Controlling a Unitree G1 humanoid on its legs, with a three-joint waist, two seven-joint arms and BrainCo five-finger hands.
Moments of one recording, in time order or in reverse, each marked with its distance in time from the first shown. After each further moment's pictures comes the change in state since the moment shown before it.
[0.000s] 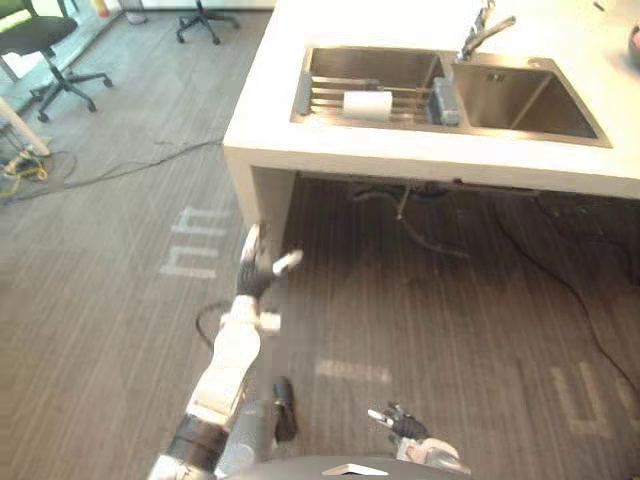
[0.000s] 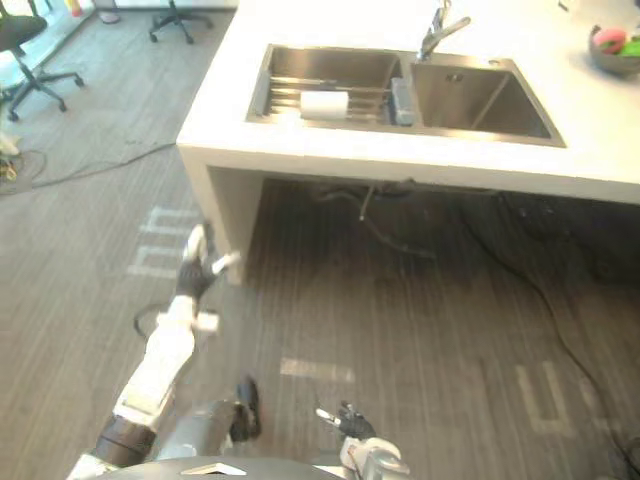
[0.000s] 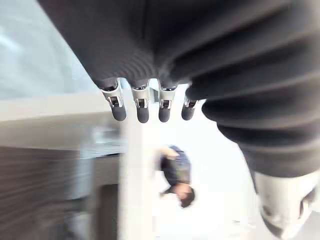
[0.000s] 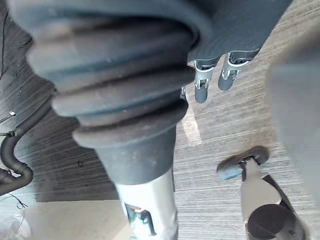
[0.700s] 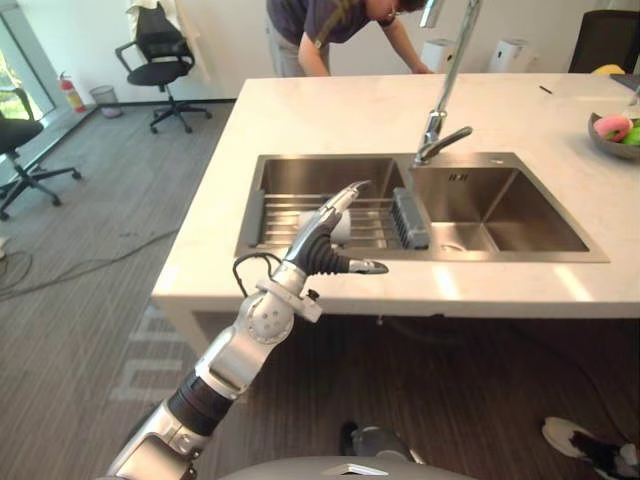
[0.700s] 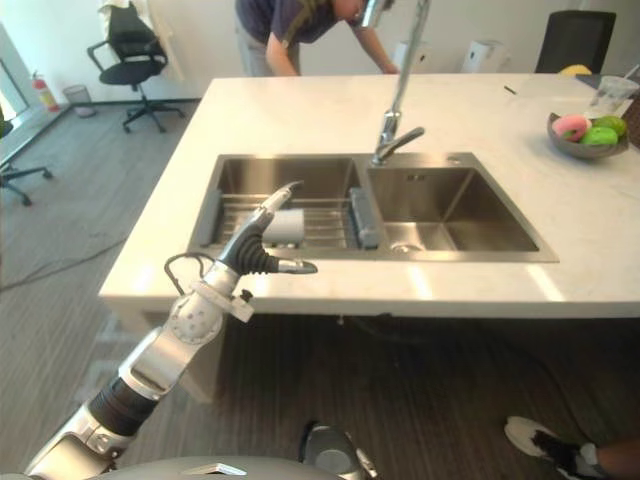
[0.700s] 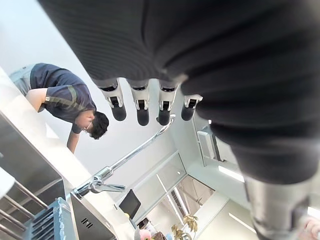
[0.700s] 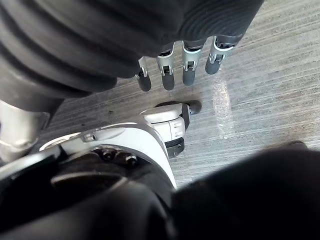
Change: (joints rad) left arm -0.192 0.083 -0.252 -0.080 0.232 0.106 -0.162; right arm 0.189 -0.058 -0.008 -0.044 -0.135 0.155 0.115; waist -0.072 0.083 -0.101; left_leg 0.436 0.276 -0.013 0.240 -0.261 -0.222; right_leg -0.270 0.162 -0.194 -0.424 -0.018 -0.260
